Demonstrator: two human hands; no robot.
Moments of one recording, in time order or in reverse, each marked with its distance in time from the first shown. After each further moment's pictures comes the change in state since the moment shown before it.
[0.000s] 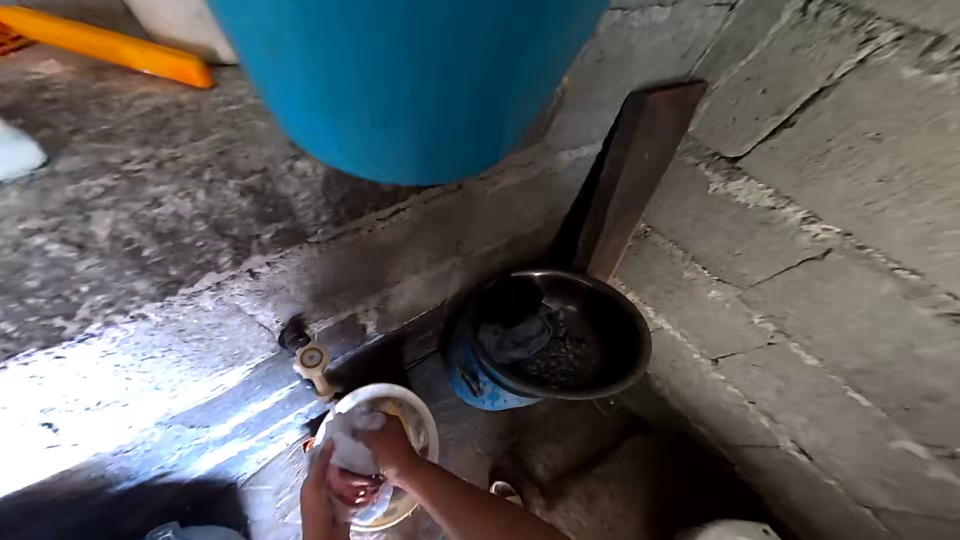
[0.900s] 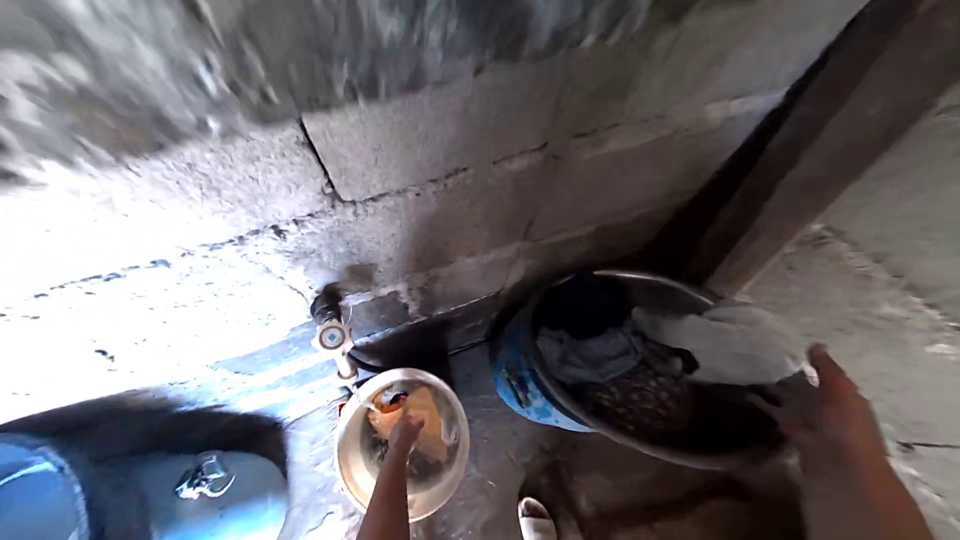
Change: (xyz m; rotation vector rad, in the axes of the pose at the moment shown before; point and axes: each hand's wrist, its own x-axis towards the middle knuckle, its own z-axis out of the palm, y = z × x) left_hand 0.159 -0.186 -0.004 1.036 -0.163 -0.434; right_hand 0.003 -0.016 -0.450 0.199 0.869 -0.089
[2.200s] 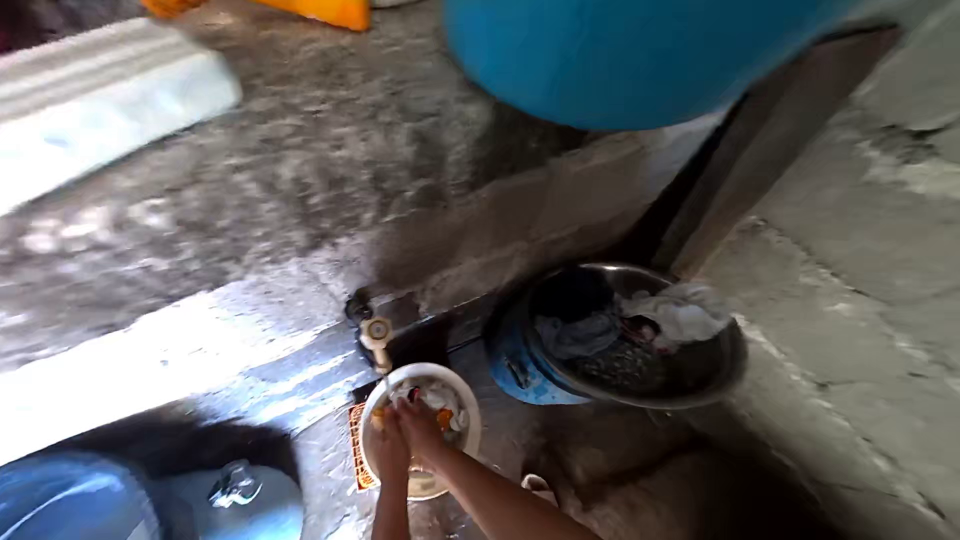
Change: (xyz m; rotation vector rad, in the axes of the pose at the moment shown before) left_hand -0.167 0.027 -0.073 -0.426 0.509 0.347; right_hand -0.347 0.138 0.311 -0.495 -0.957 0.104
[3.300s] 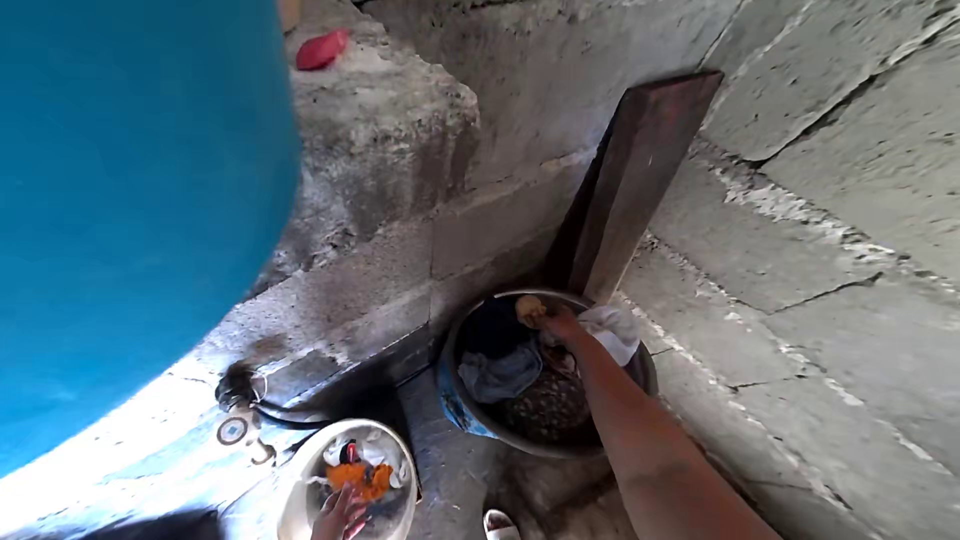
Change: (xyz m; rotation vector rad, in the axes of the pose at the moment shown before) left_hand 0.025 -0.052 0.059 -0.137 -0.355 -0.497; right_hand 0.074 0.008 -0.491 -0.221 0.560 0.181
